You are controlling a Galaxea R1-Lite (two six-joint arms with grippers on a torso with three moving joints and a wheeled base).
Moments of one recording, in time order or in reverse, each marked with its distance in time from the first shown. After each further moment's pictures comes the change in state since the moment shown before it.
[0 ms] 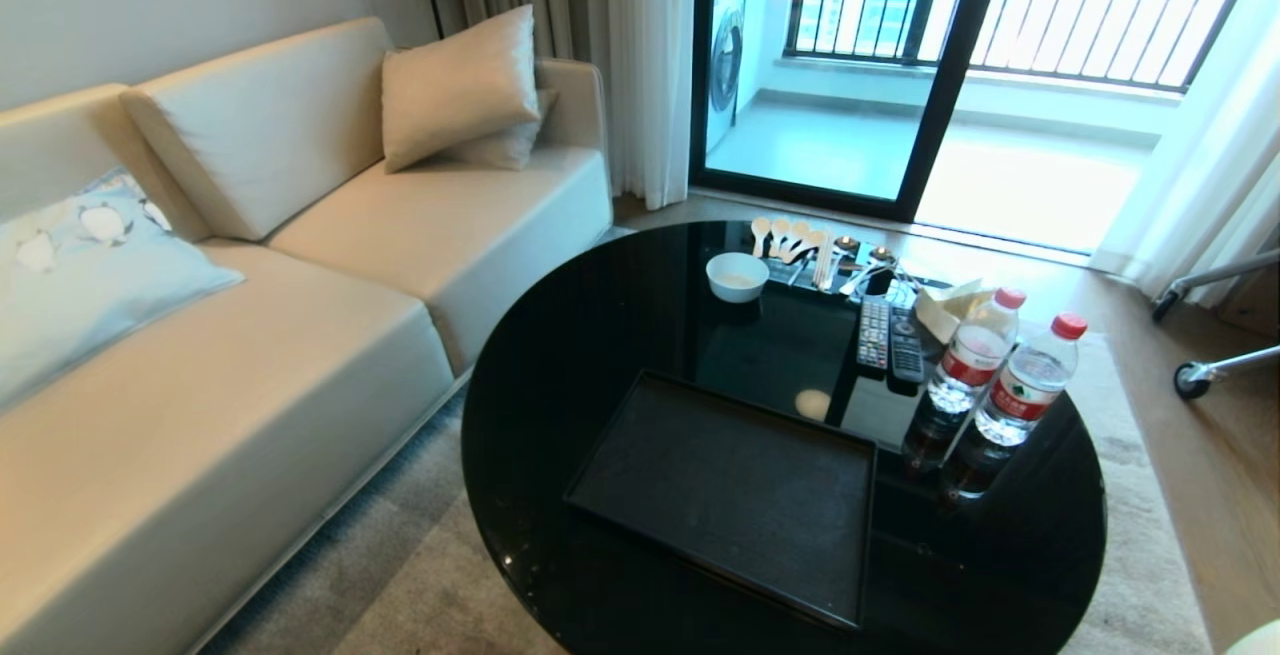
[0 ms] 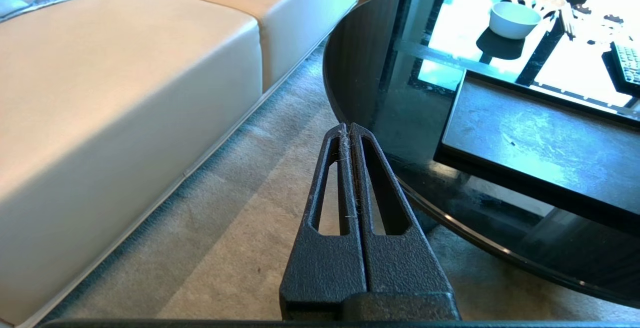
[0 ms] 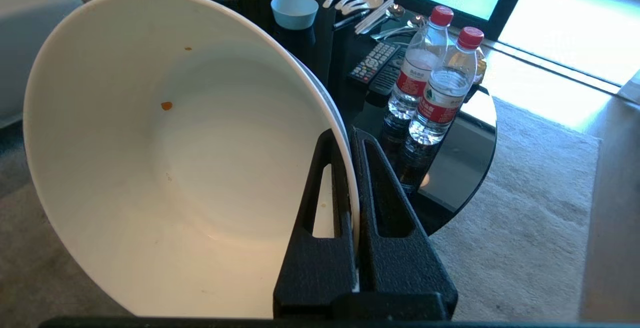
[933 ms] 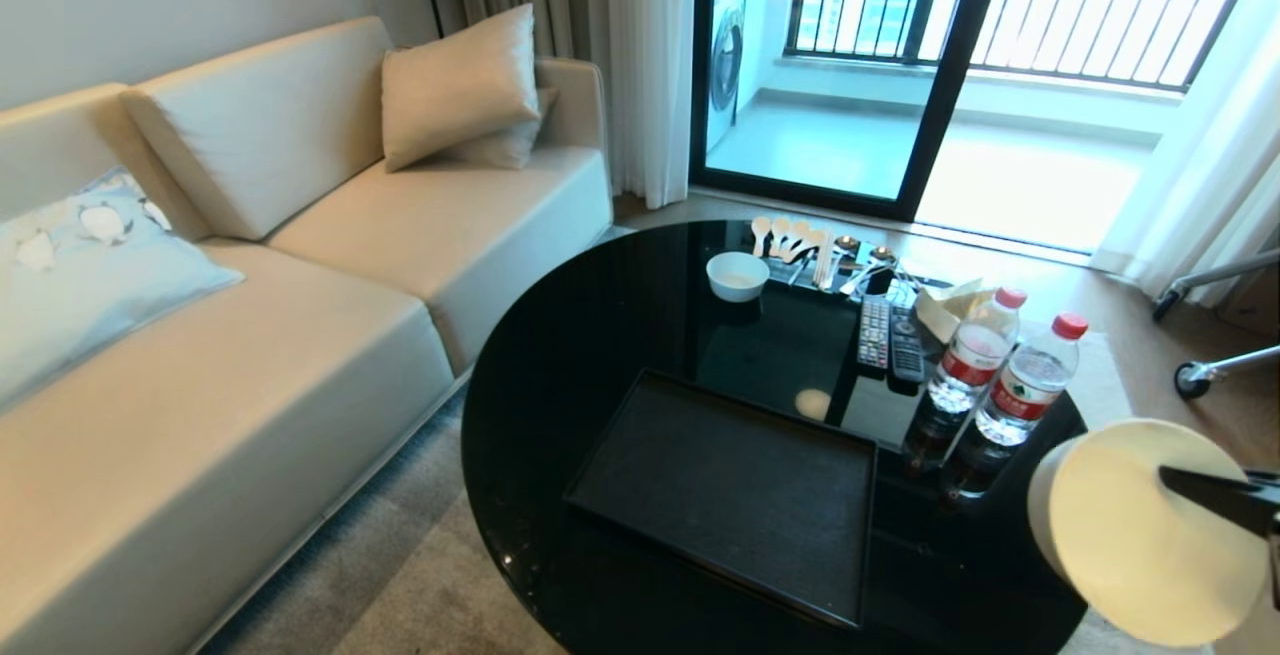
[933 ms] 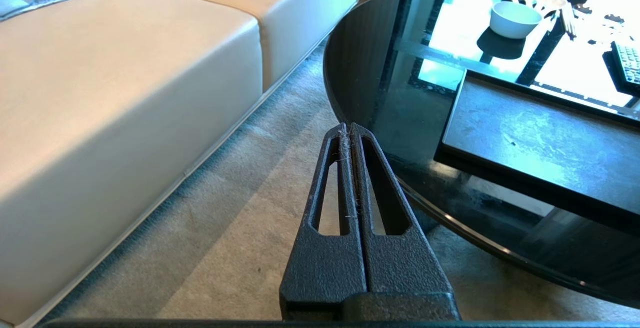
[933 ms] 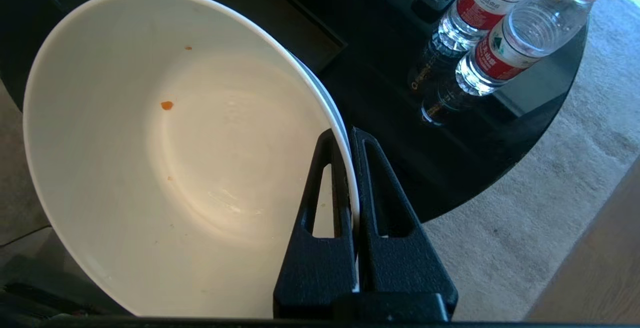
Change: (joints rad) left arm 0.000 0.000 0.000 0.000 0.000 0.000; right arm 0.004 0.869 -0.325 -0.058 0.063 -0.149
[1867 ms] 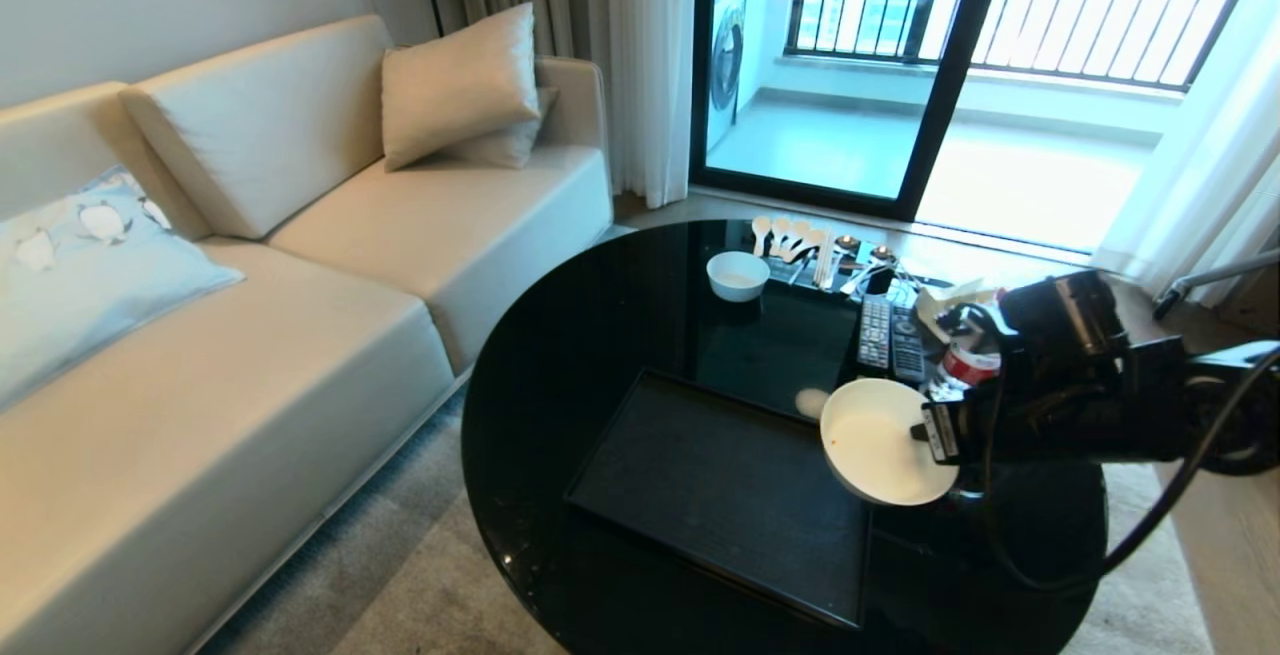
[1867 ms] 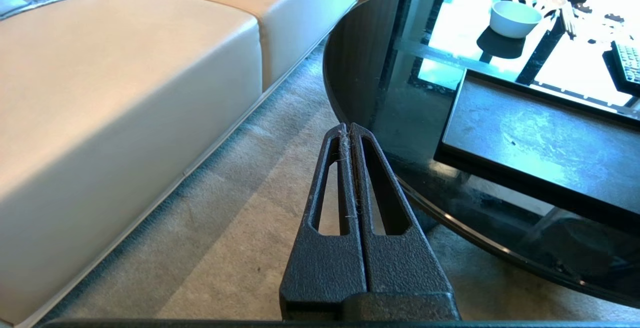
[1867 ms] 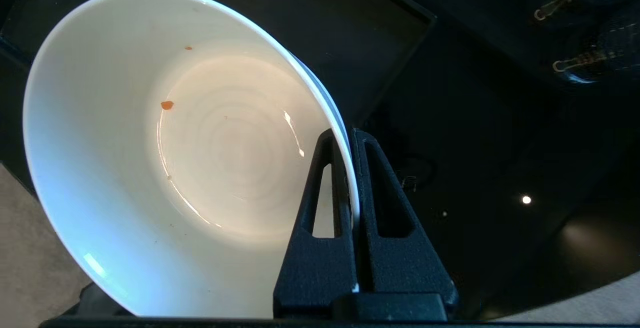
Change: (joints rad) left arm 0.000 0.000 0.000 0.000 0.000 0.000; right arm 0.231 0.786 -0.312 -0.165 -0.151 0.358
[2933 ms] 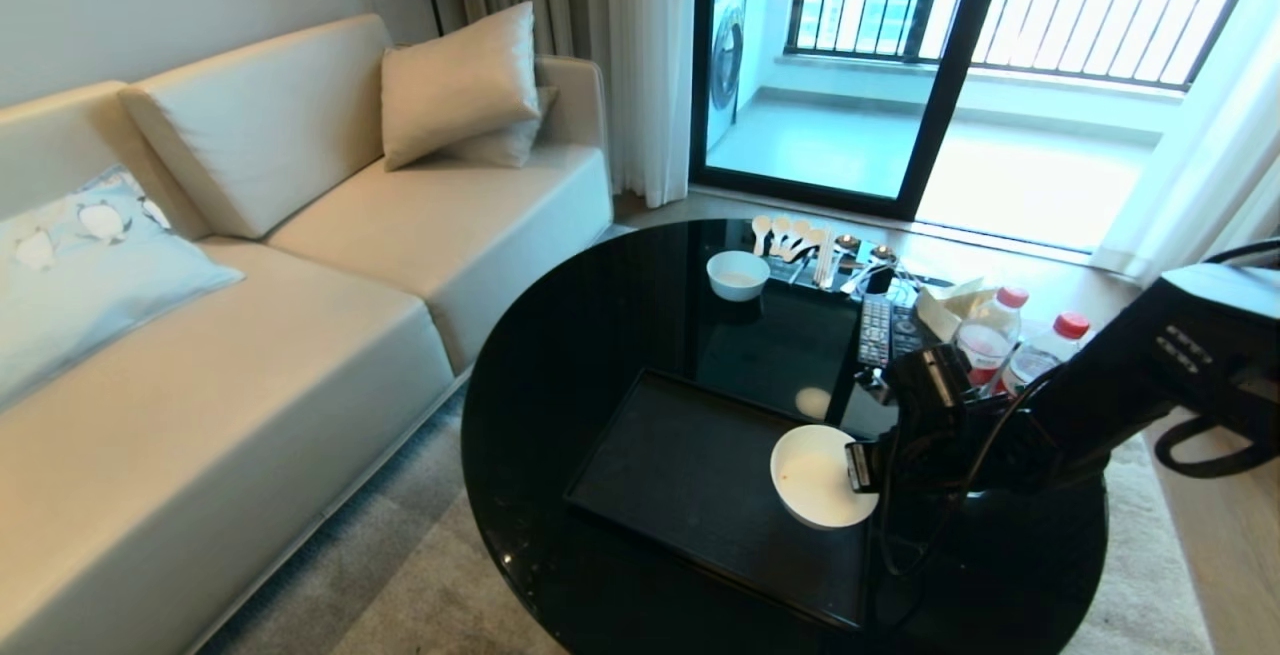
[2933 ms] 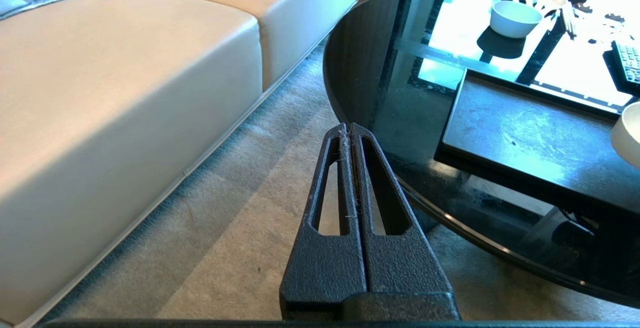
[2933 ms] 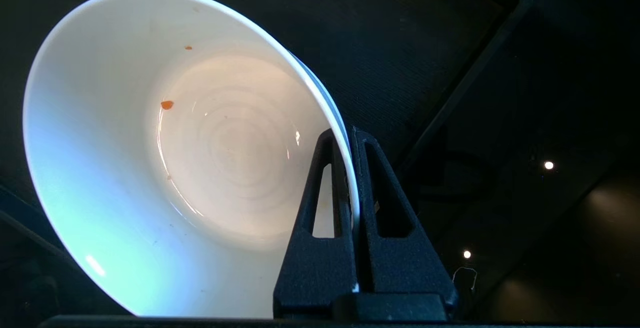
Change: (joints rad) left arm 0.000 0.000 0.000 0.000 0.000 0.000; right arm 0.024 0.416 -0.098 -0.214 -0.009 0.075
